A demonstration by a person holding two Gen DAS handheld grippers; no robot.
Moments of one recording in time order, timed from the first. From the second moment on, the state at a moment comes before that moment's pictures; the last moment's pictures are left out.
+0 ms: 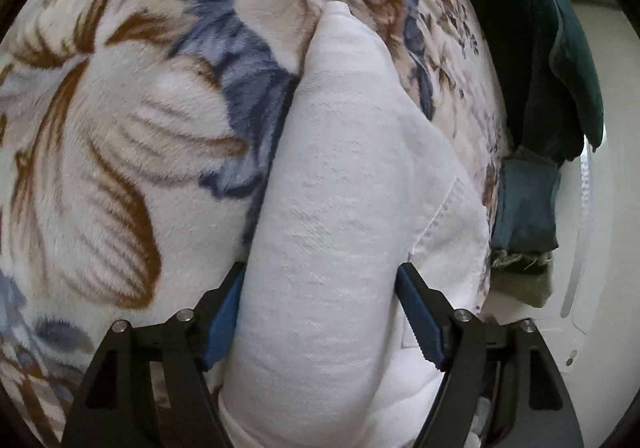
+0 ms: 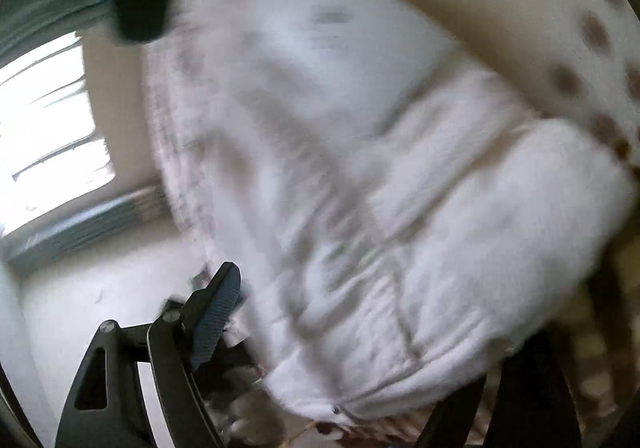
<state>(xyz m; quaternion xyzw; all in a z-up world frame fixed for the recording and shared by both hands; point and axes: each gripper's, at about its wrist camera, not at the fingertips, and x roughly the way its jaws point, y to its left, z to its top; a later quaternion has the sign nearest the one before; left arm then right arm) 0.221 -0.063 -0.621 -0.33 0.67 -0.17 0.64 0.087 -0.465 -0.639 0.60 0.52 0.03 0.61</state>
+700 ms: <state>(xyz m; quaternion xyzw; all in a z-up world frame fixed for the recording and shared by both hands) 0.249 -0.079 -0.499 -0.27 0.58 -0.23 0.73 0.120 -0.433 -0.566 0.54 0.52 0.00 0.66</state>
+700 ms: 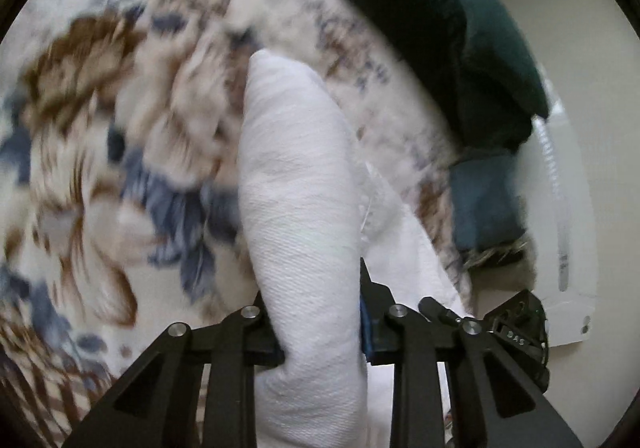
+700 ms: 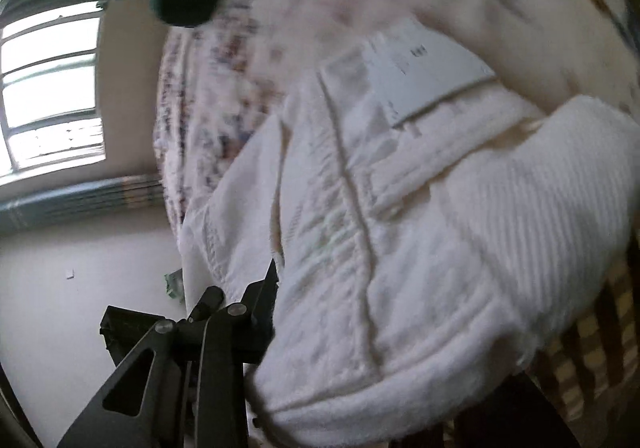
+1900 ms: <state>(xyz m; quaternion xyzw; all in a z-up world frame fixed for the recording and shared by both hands) 0.538 0.174 -0.571 -0.07 0.60 -0.03 0.80 0.529 -0.123 -0.613 0.21 0.62 -0.03 0.76</state>
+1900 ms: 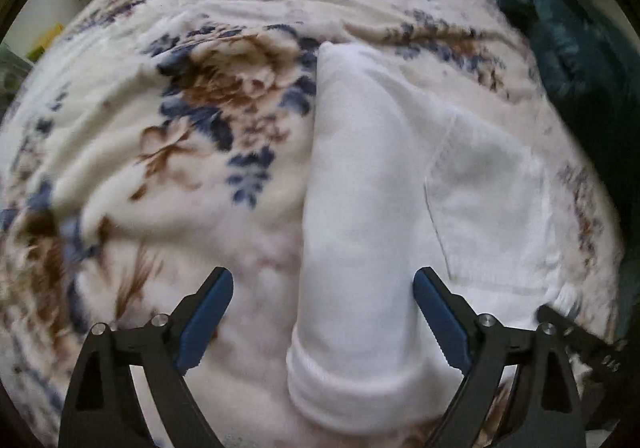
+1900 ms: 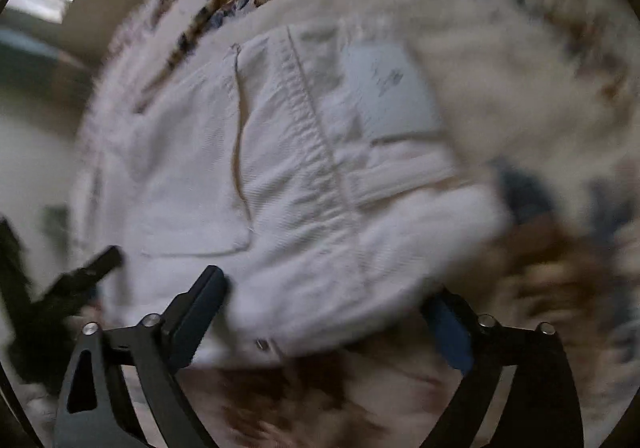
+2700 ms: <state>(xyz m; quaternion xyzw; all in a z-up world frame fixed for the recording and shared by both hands) 0.346 0.106 -0.280 0.01 0.50 0.00 0.87 0.325 -0.131 -0.251 0.04 0.51 -0.06 0.86</state>
